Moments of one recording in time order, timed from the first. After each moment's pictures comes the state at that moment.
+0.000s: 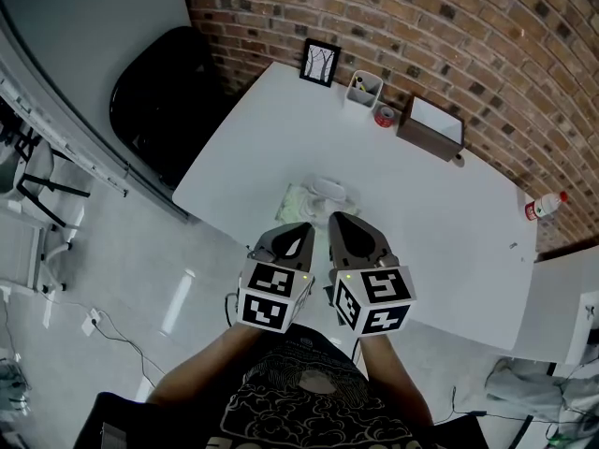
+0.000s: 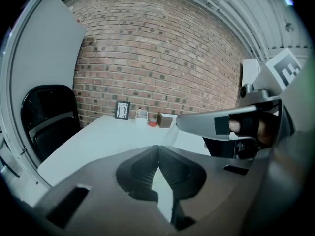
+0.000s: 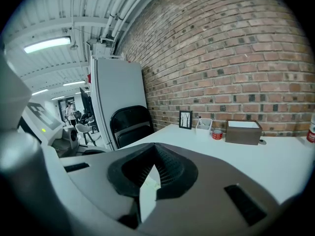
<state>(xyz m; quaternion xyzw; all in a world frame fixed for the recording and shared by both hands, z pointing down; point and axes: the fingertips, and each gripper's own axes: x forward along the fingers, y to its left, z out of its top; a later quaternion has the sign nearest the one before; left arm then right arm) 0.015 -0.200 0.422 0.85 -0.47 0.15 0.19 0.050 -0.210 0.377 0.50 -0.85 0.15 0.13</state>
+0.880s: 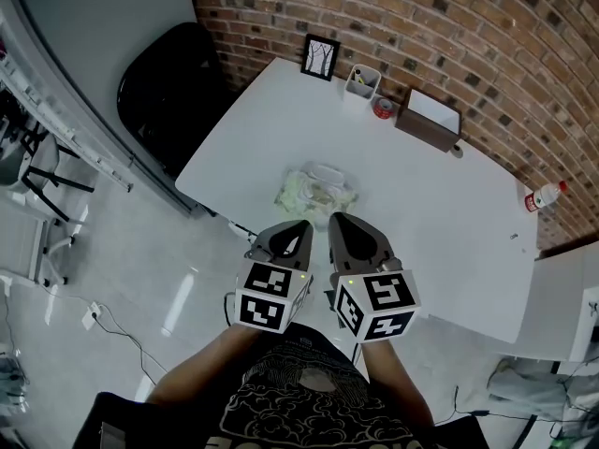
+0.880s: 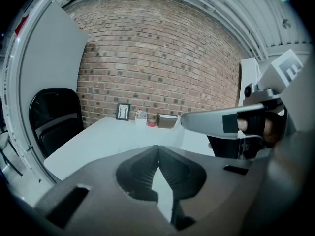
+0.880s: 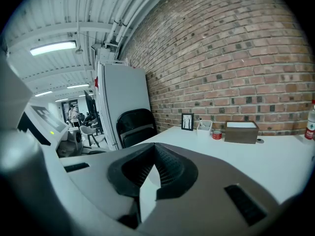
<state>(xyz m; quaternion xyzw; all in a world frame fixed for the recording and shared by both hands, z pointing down) 0.020 -0.160 0.415 0.85 -0.48 0.14 0.18 0.058 -0.162 0.366 0.49 -0.86 0.14 0.11</state>
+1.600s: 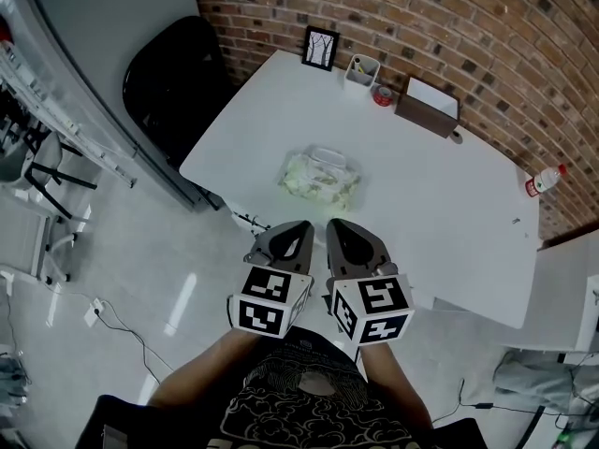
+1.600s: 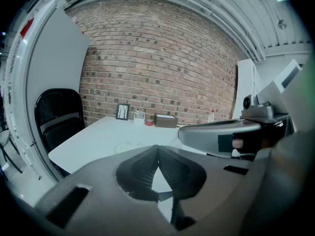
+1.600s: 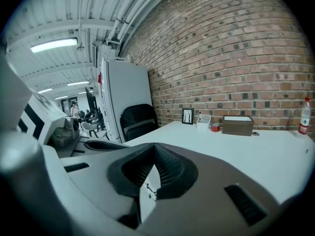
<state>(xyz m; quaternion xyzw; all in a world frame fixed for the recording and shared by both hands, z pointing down) 0.019 -0.112 0.414 0.85 -0.48 0.13 0.17 0.055 -0.111 0.387 0.49 -0.85 0.15 0.12</state>
